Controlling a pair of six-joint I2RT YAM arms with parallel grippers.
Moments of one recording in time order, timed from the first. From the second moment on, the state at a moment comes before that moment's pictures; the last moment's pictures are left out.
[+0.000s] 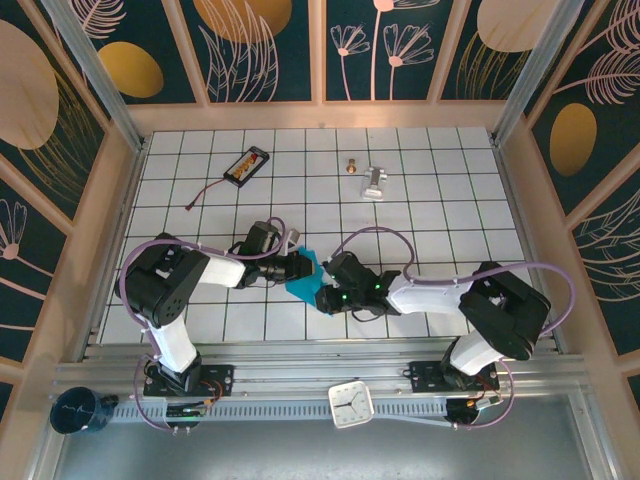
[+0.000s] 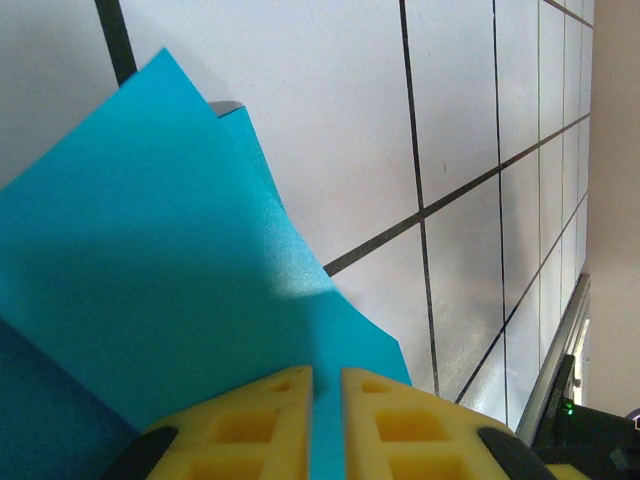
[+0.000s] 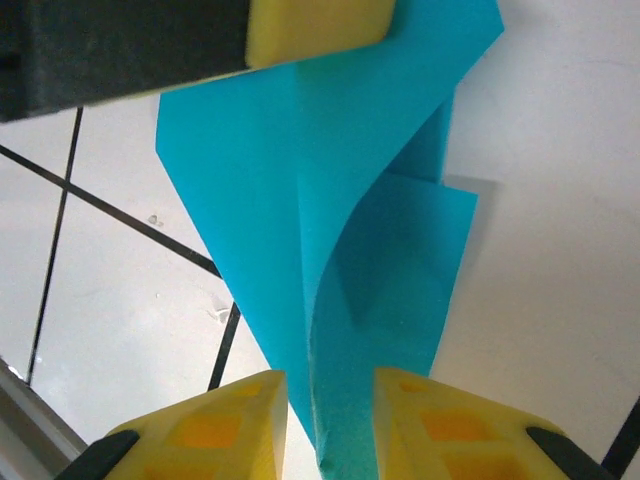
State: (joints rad) left arm -0.55 1.79 0.65 0.34 0.63 -0.76; right arm 1.01 1.52 0.66 -0.08 -0.10 0.70
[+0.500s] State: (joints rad) left arm -0.55 1.79 0.65 0.34 0.63 -0.76; right arm 1.08 1.56 0.72 -0.18 0.06 0.67
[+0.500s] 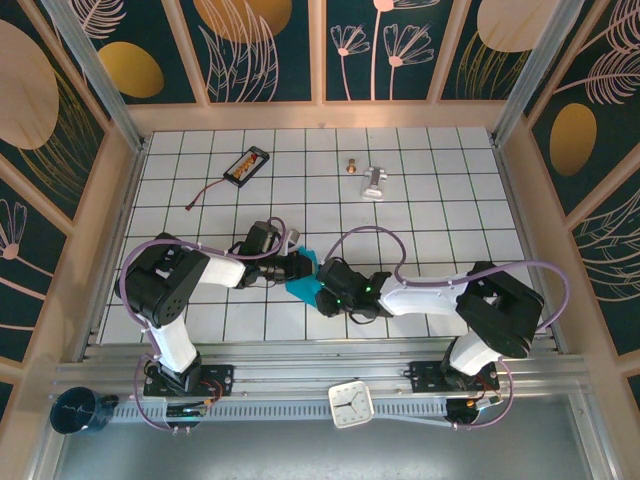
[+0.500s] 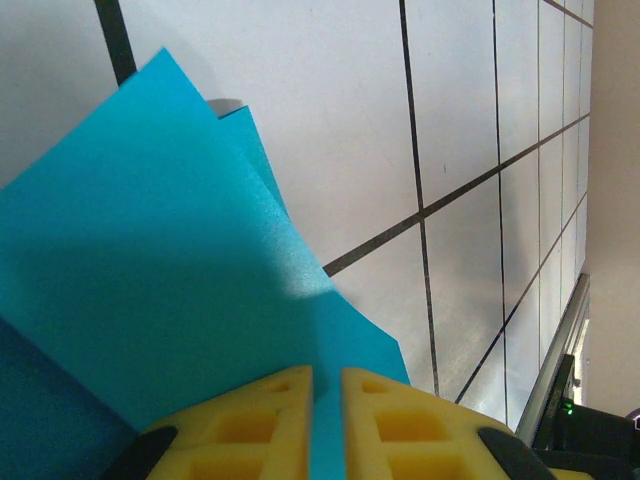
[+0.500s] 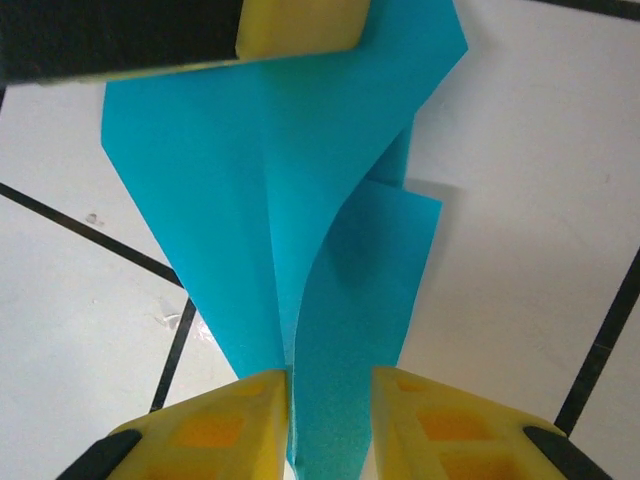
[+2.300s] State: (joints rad) left arm -0.55 1.81 0.65 0.36 0.65 -0.76; right arm 0.90 1.51 0.46 0.24 -0.32 0.77
